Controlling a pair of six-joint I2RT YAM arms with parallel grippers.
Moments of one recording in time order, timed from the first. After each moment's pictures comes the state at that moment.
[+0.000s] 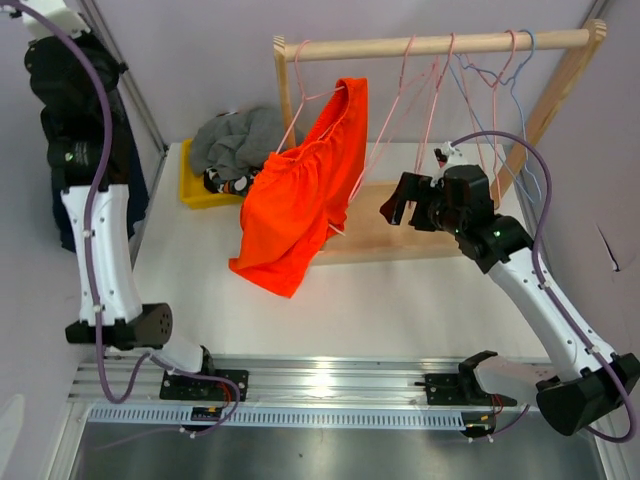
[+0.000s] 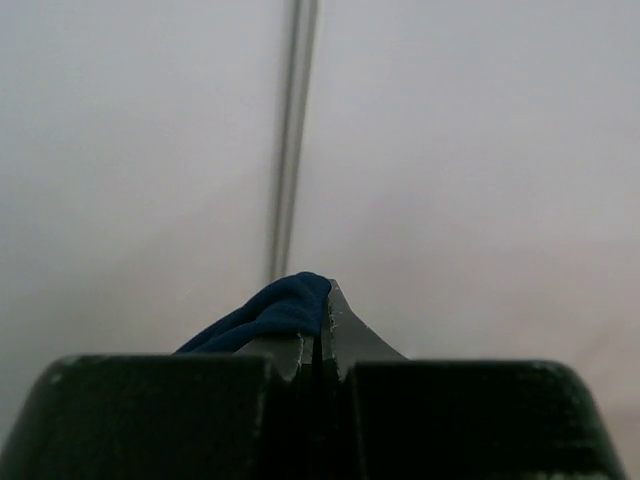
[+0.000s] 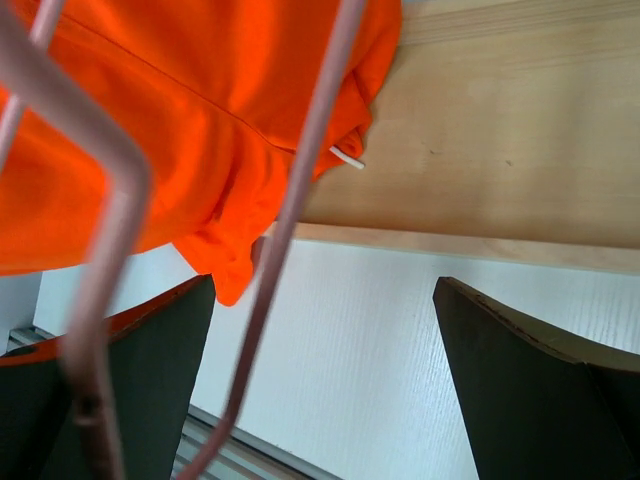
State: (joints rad) left arm 0.05 1.52 2.26 -0.48 -0.38 -0.06; right arm 0.44 1.15 1.25 -0.59 -0.05 0.48
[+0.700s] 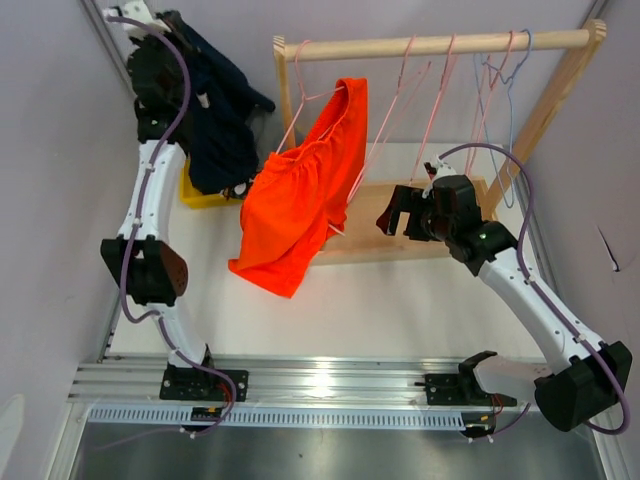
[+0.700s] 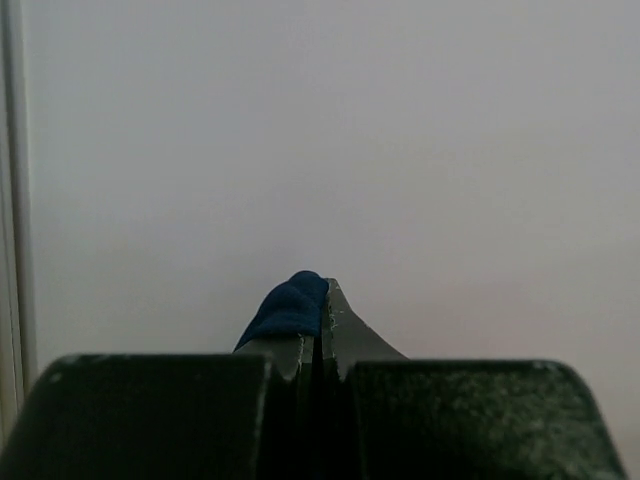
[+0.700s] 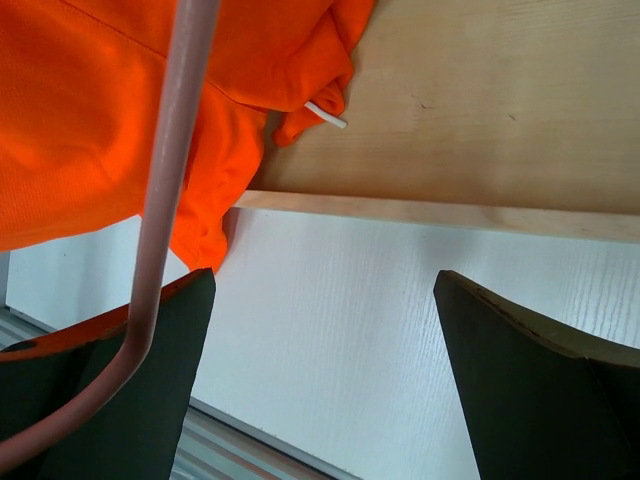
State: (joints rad) left arm -0.02 1.88 2.10 0.28 -0.14 -0.20; right arm 0.44 1.18 1.13 -0.52 -0.07 0.49
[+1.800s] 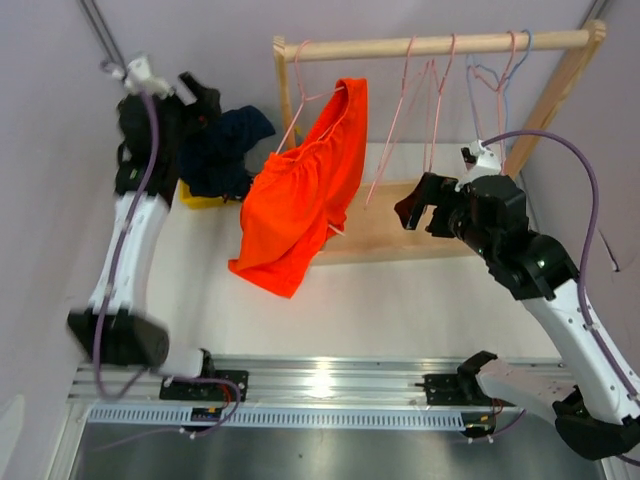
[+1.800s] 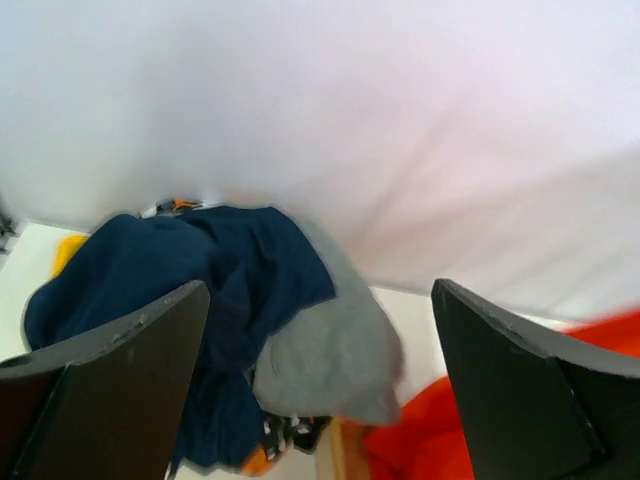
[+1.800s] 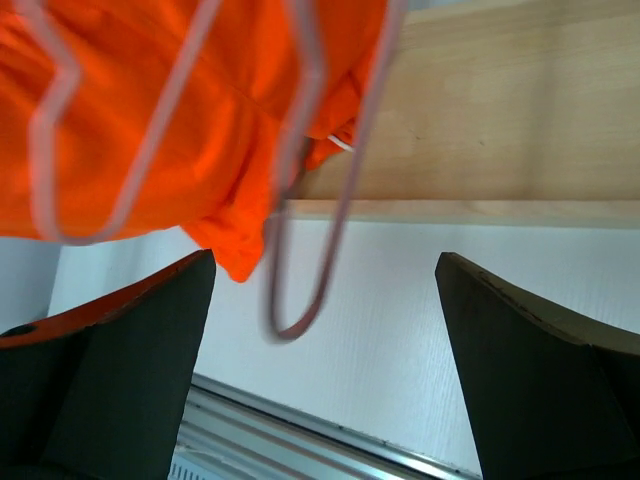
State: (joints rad) left arm -0.02 1.56 1.66 -0.14 0.03 -0.37; right arm 0.53 1.01 1.34 -0.74 0.13 0.51
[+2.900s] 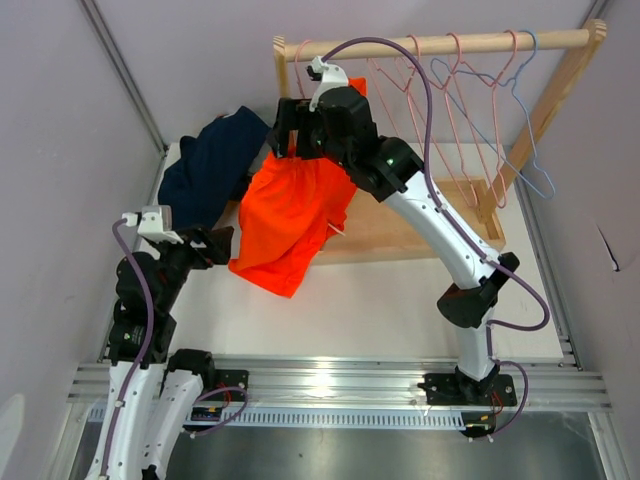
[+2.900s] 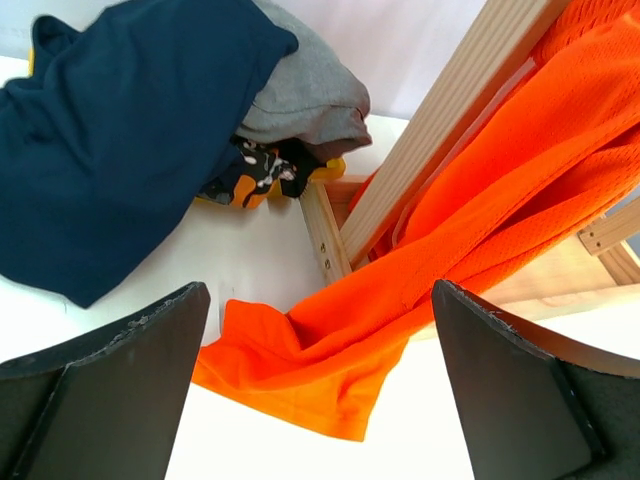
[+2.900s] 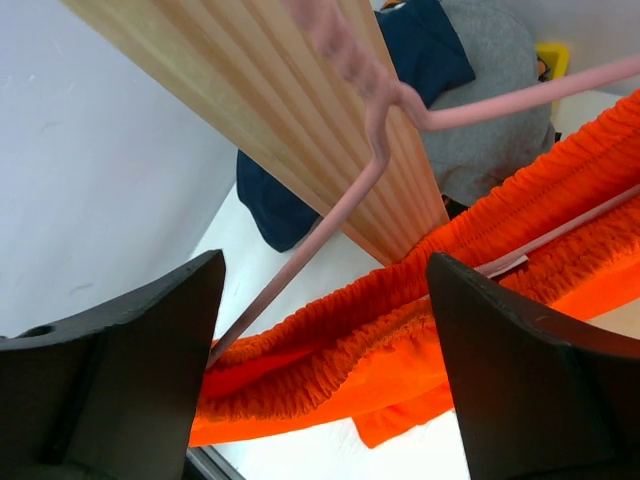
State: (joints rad) left arm -0.08 0.46 0.72 -0.33 0.13 -0.30; right arm 0.85 1.97 2.44 -0.70 0.18 0.43
